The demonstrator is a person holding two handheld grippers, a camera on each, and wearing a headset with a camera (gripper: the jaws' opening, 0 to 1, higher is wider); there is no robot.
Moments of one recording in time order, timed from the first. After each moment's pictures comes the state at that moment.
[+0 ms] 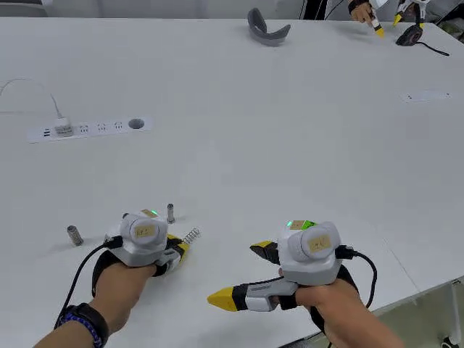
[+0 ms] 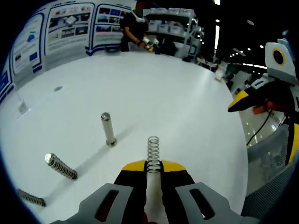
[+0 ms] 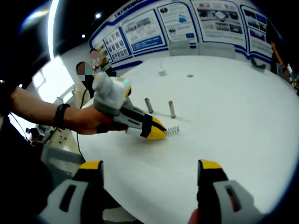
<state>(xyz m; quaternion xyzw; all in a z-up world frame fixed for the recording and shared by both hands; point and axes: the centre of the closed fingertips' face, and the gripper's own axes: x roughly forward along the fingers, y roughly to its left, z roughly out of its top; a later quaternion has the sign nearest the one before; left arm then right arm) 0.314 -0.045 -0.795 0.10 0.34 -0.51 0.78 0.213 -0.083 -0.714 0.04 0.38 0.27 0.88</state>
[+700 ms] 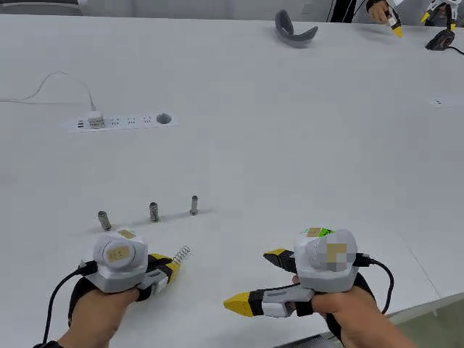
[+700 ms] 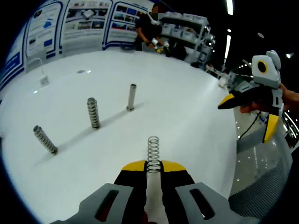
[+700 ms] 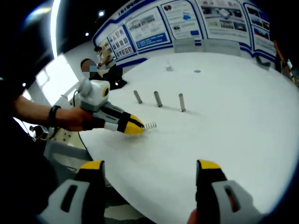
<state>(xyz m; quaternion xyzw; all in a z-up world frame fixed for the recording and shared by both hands) 0.282 0.035 -0.786 0.05 0.36 -0.47 0.80 0.195 -0.066 -0.723 0.05 0.39 0.29 0.87</state>
